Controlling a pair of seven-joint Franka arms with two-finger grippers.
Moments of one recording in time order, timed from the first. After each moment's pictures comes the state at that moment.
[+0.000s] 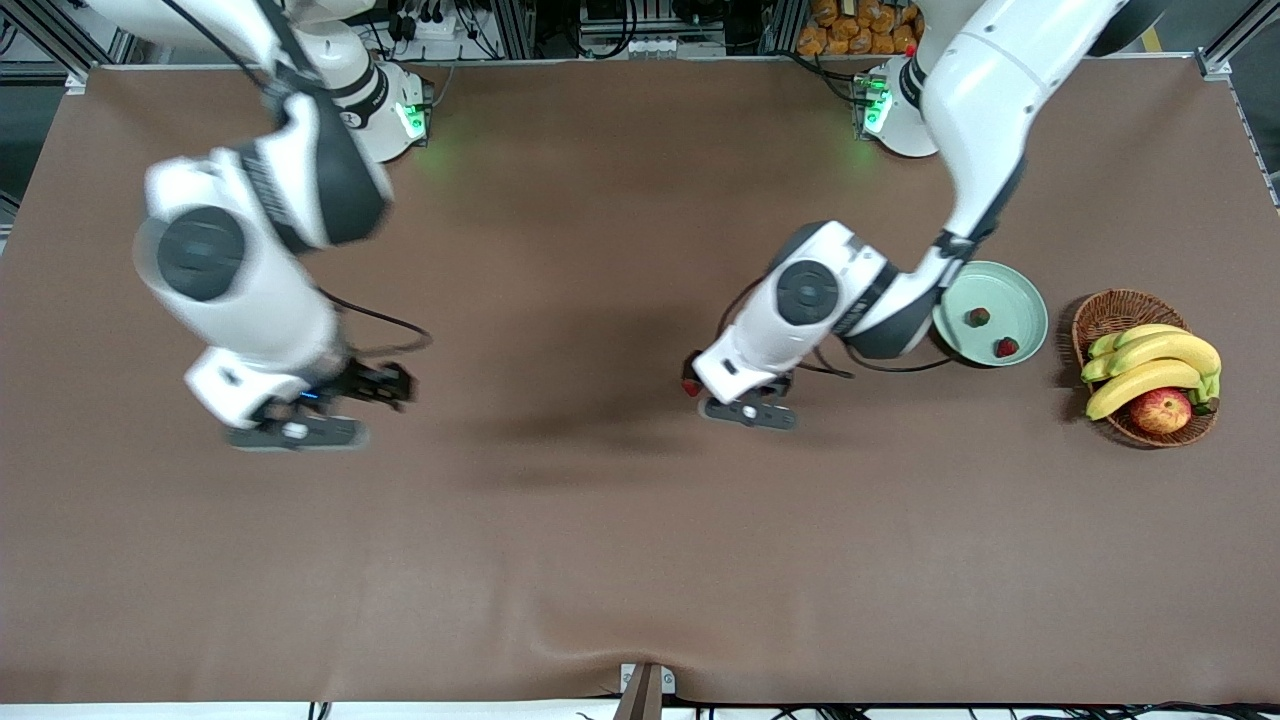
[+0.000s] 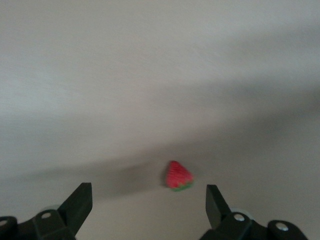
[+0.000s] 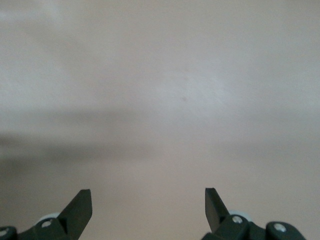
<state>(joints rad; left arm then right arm) -0.18 0.67 -0.52 -1.67 0.26 2.33 -0.61 0.15 0.33 0.14 -1.46 -0.14 1.77 0.27</state>
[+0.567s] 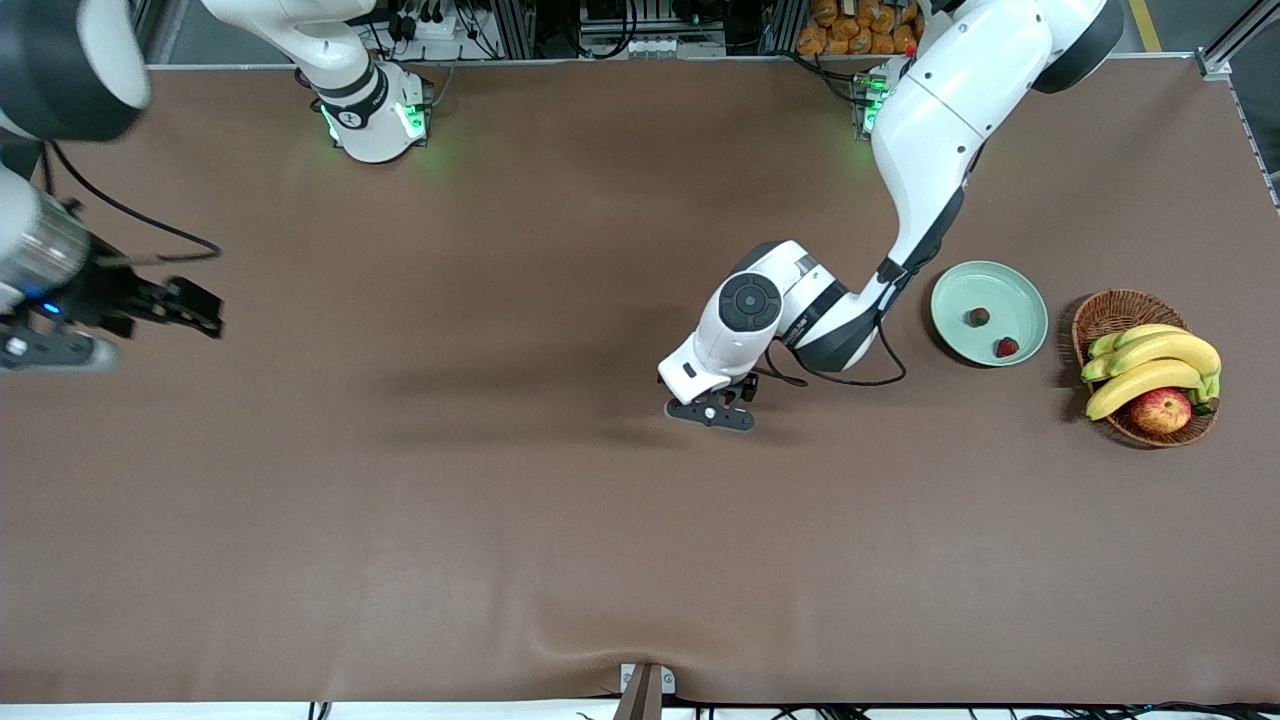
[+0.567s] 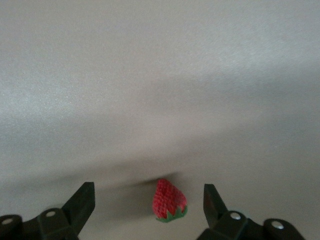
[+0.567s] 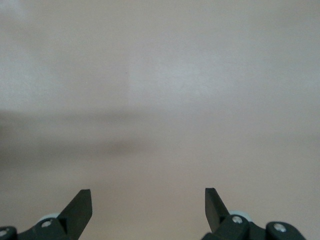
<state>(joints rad) -0.27 0.78 -0.45 -1.62 0.33 2.39 -0.64 0.07 0.11 -0.03 -1.49 -0.05 1.58 0.03</state>
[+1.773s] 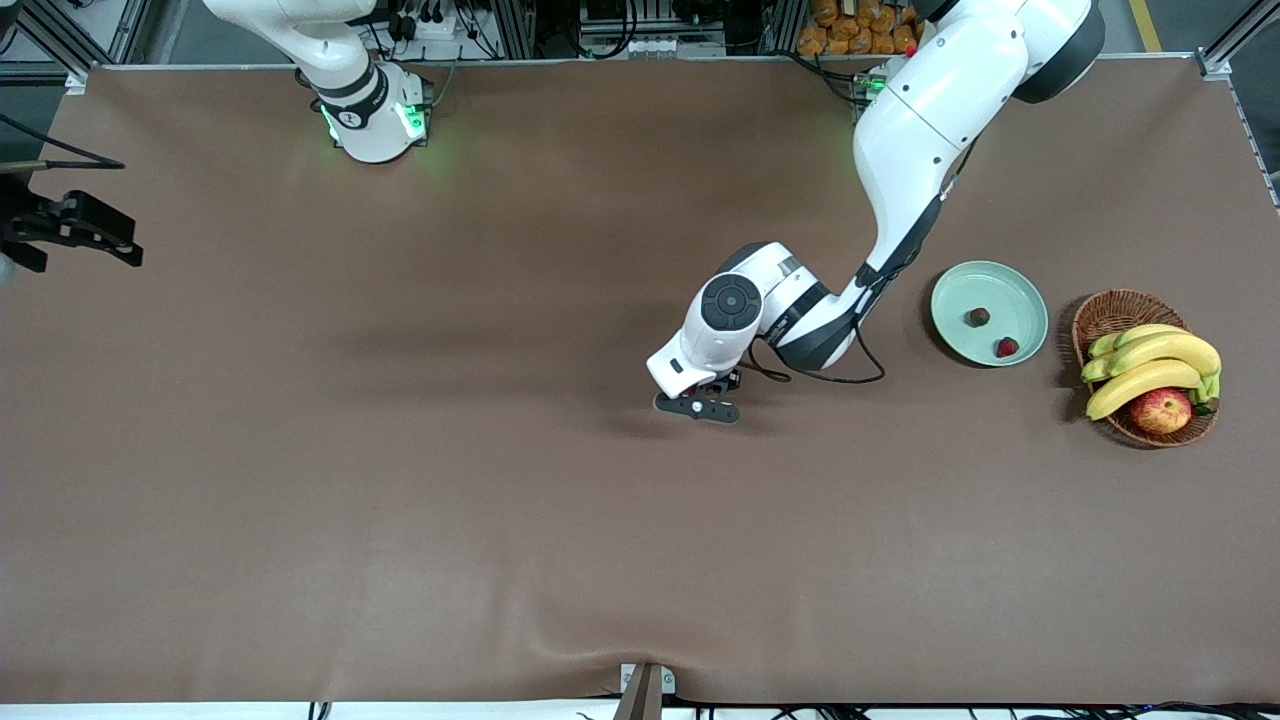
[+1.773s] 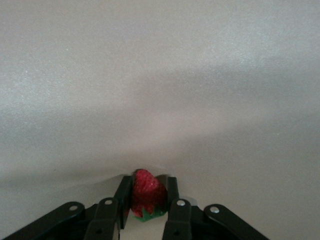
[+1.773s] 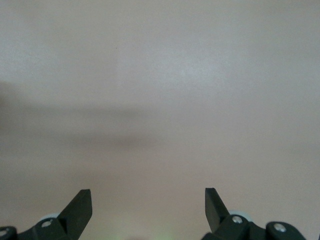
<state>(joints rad) -0.31 0.81 -0.43 -1.62 0.33 2.40 -0.68 0.04 0.02 -0.08 -1.49 -0.04 1.47 -0.13</state>
